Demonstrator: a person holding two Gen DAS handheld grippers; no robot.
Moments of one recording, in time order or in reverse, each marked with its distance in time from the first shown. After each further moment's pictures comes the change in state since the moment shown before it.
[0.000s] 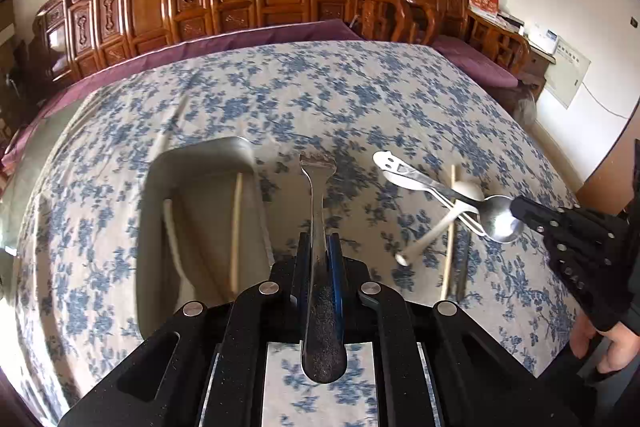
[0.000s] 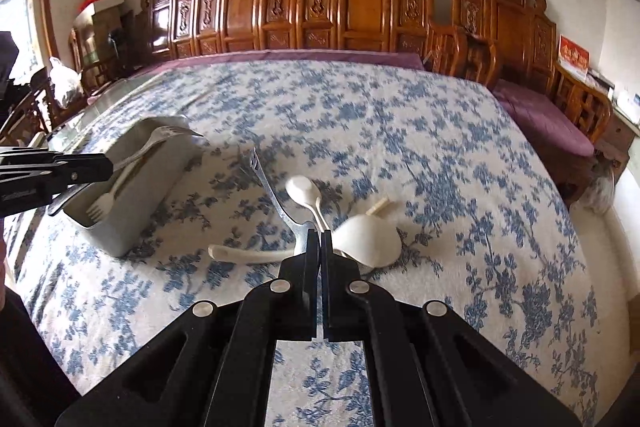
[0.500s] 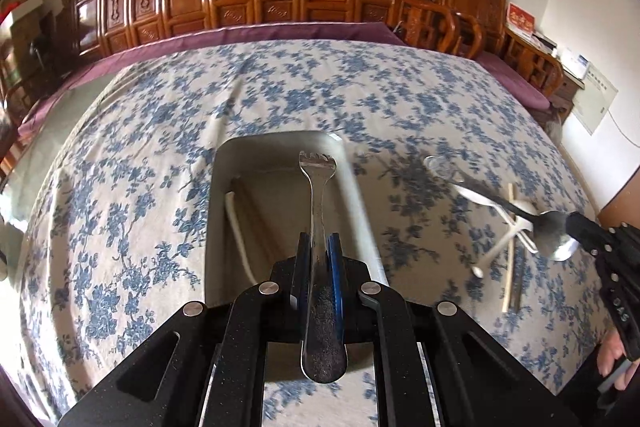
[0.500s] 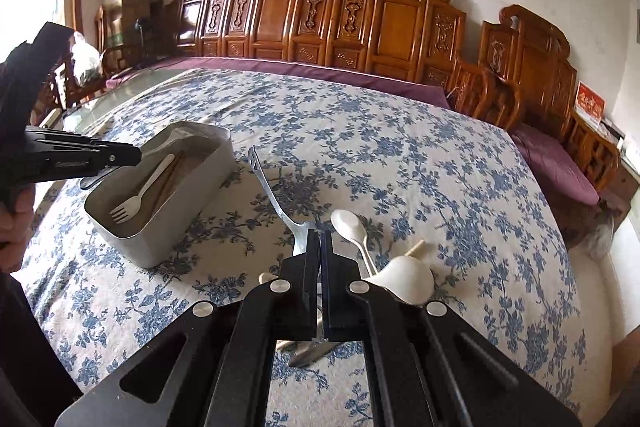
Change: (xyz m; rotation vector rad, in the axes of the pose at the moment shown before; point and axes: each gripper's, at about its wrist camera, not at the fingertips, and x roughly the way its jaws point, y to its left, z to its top) left arm 0.020 0.070 -0.001 -0.099 0.008 0.056; right arm -0.001 0.051 0.020 -0.129 -0.031 -0.004
